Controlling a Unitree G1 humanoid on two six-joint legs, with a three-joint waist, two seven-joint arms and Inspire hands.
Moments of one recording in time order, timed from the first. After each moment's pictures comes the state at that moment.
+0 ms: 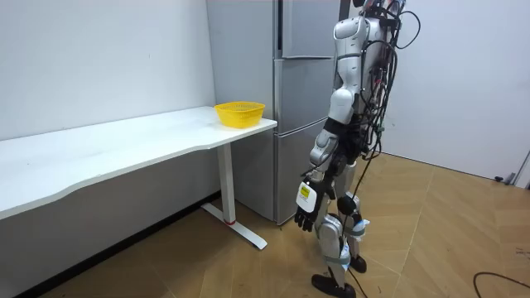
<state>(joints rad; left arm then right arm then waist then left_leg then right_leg) 0.20 0.18 0.10 1.12 0.46 0.12 -0.15 0.14 -0.22 -0.02 1.18 0.03 0.00 0.05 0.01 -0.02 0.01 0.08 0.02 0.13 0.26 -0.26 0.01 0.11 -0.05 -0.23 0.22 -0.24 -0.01</state>
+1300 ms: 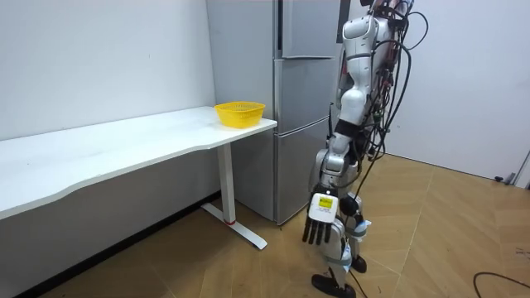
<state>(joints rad) 0.25 0.18 0.28 1.15 -0.29 0.12 0.12 0.14 -0.21 -0.08 1.29 0.17 0.00 0.01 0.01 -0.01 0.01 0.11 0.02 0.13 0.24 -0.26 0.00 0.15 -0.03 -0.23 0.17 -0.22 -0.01</state>
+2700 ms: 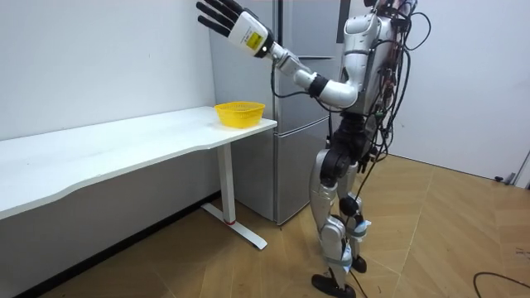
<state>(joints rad) 0.12 0.24 0.42 -0.45 -0.34 -0.24 0.50 0.23 -0.21 -0.18 1.22 -0.05 -0.06 -0.05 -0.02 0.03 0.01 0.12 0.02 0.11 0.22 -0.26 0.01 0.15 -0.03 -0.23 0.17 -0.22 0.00</state>
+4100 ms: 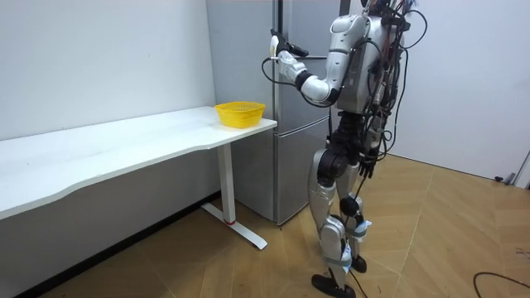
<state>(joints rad) 0.03 0.24 0.09 -0.49 -0.52 0.10 -0.42 0.16 -0.23 -0.18 1.21 -0.05 0.05 -0.01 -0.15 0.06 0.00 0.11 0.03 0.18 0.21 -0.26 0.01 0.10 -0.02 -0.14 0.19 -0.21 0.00</state>
